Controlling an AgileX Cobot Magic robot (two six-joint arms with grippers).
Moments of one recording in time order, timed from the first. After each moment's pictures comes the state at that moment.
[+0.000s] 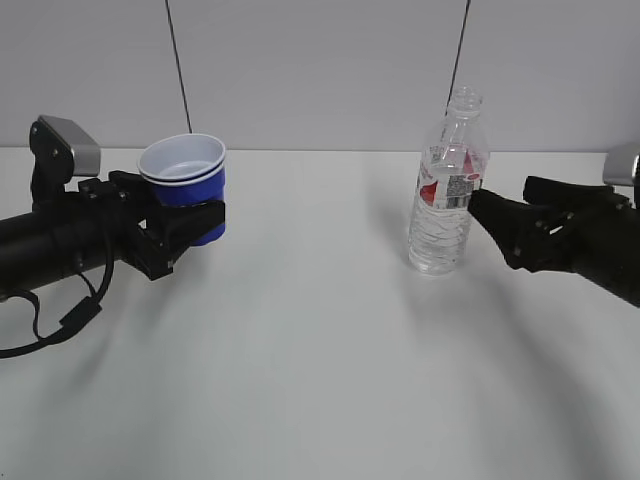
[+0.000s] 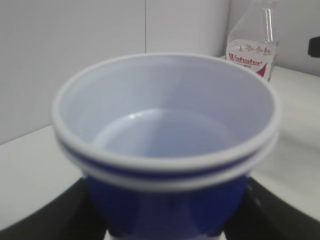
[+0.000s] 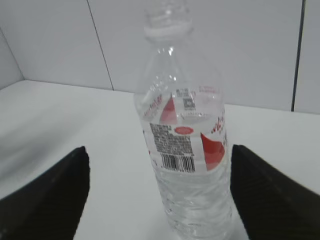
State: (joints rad) left arm -0.18 1.92 -0.66 0.76 -1.14 -0.33; right arm -0.02 1.77 -0.48 -0.59 -1.14 0.26
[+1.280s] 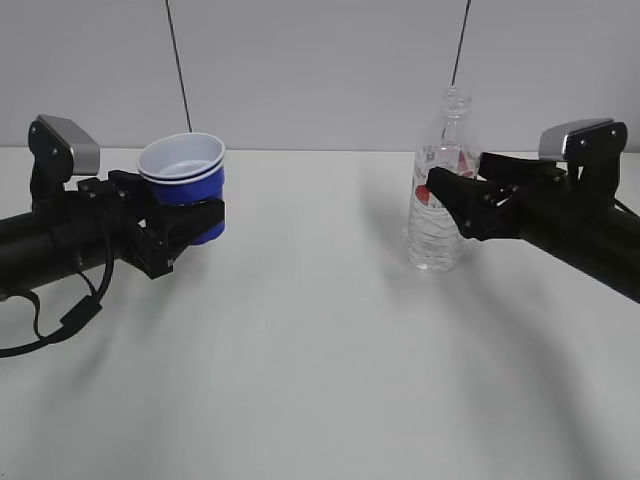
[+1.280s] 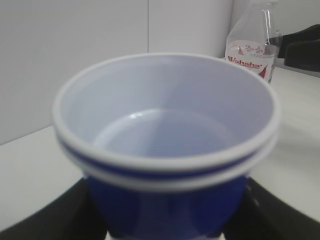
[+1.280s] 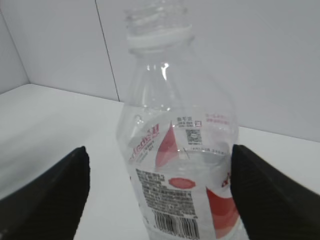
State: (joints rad) left arm -0.18 1.92 -0.66 0.75 -1.14 -0.33; right arm 0.05 1.93 -0.70 -0.58 -1.13 0.25
